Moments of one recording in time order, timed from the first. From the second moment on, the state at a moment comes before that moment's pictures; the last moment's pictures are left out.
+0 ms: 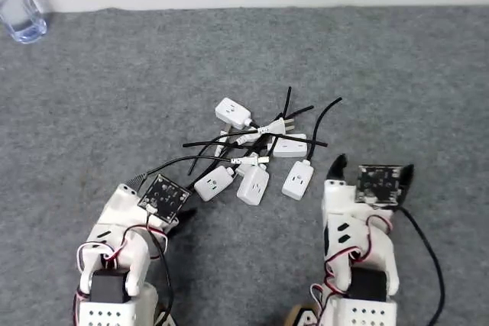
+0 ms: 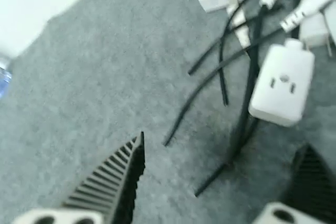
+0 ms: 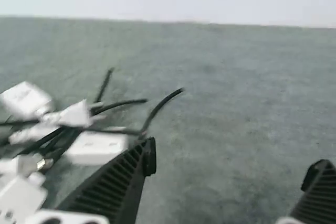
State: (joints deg) left arm -2.2 -103.4 96.9 53.9 -30.3; right arm 0.7 -103.5 95.7 39.3 3.7
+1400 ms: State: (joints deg) left arm -22.9 -103.4 93.2 42.0 -12.7; right arm -6.4 -103.5 95.7 44.4 14.8
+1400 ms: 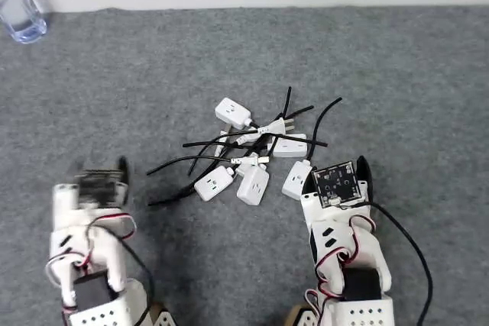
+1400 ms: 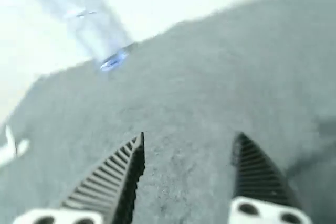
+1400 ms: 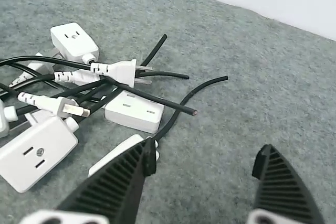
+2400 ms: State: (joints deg) left arm -7.4 -28.0 29.3 72.6 -0.9; right arm -6.4 -103.5 95.7 46.7 14.8
